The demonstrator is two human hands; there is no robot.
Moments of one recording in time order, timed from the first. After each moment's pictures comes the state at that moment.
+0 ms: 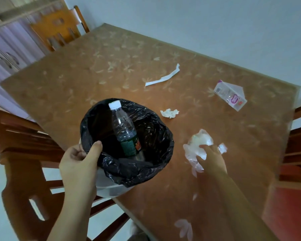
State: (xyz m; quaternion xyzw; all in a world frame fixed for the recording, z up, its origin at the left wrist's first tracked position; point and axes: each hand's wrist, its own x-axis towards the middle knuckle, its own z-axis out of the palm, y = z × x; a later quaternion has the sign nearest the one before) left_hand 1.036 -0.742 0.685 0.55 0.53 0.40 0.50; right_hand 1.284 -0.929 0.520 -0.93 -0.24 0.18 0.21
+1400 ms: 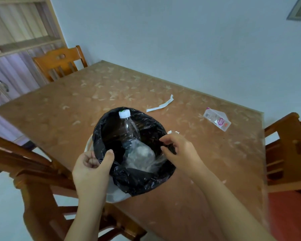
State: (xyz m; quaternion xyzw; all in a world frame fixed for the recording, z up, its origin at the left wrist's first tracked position) left_hand 0.975 -0.686 0.698 0.58 0.43 0.44 0.53; right_hand 1.150 -0.818 0.700 -0.81 -0.41 0.08 0.42
